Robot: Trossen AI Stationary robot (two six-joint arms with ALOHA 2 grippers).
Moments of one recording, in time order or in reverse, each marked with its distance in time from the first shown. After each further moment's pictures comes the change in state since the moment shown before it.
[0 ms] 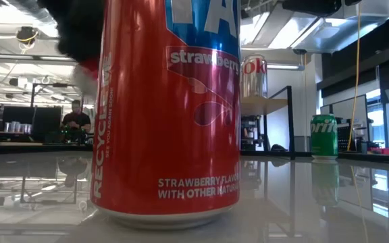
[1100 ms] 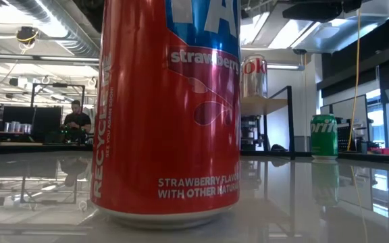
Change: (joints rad) left arm 0.390 0.368 0.000 1.289 0.053 0.870; right arm 0.000 0.020 0.000 -0.030 0.082 0.027
